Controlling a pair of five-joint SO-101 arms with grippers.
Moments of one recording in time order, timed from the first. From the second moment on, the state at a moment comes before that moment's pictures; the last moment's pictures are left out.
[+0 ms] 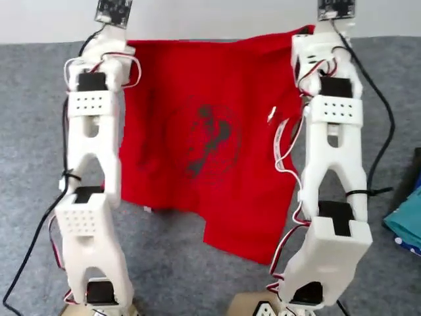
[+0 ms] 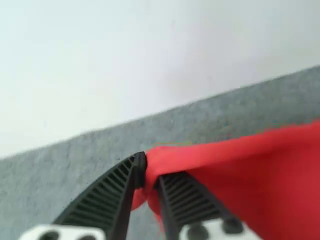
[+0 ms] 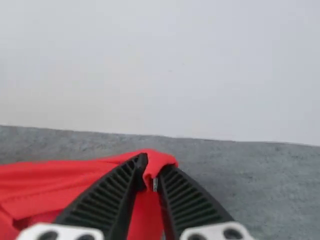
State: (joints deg) left arm -5.5 41.5 -44.4 45.7 -9.8; right arm 3.6 20.3 -23.6 30.8 7.3
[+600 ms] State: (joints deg) left arm -3.3 61.1 -72.0 45.7 -12.0; right arm 6.7 22.1 -23.8 26.9 10.0
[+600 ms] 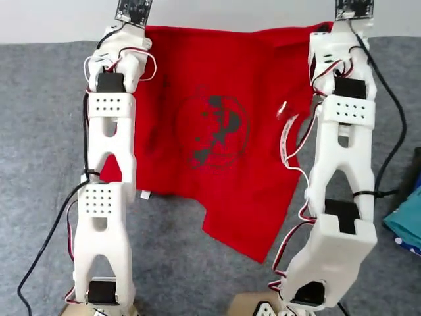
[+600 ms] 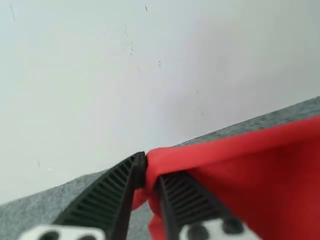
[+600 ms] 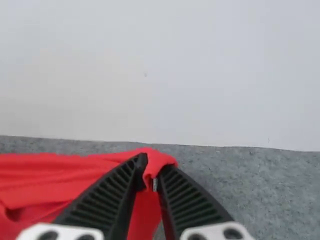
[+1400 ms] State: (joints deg) left arm -3.3 62.6 -72.8 38.4 -12.2; right arm 6.7 23.3 -24.2 25.8 11.4
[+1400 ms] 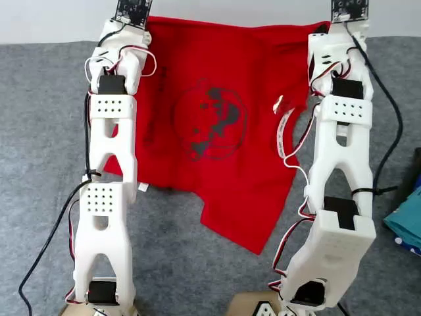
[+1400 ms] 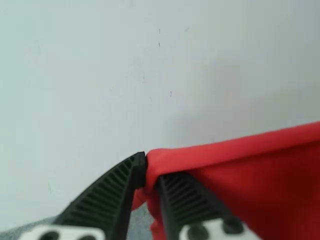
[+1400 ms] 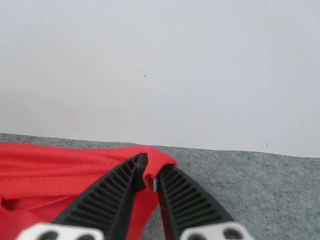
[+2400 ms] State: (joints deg) left arm -6.3 62.6 -79.3 96.0 -39.5; right arm -0.1 8.0 -24.2 89.8 16.9
